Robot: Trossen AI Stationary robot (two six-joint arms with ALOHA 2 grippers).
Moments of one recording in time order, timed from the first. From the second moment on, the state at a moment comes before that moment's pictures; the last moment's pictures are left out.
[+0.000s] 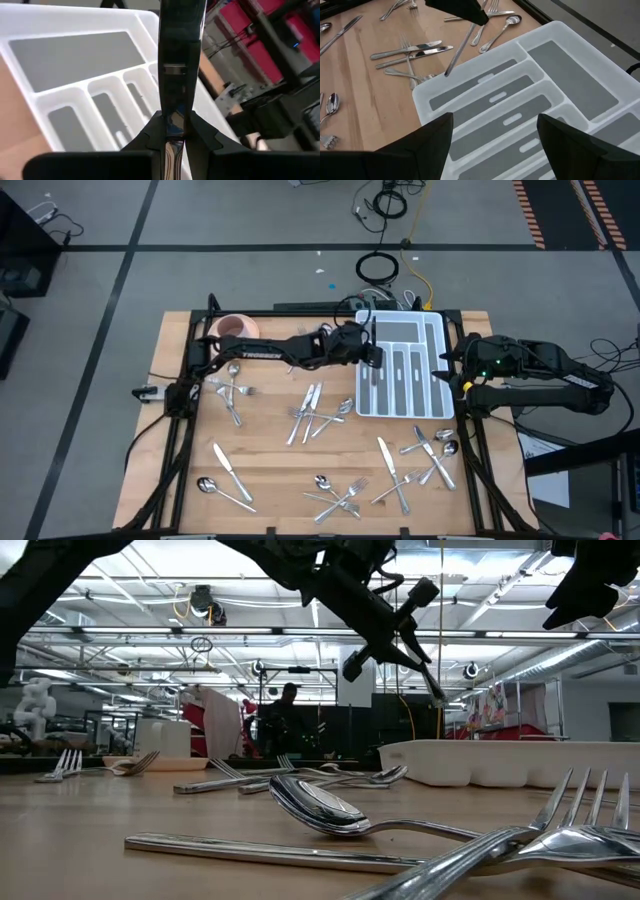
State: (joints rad) left arm 0.16 2.11 1.73 -0.11 -0.20 -0.82; right arm -0.16 0.49 0.88 -1.10 0.19 0.35
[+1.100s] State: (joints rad) left arm 0.15 2.29 1.73 -0.20 -0.17 -0.95; right arm -0.16 0.49 0.88 -1.10 0.19 0.35
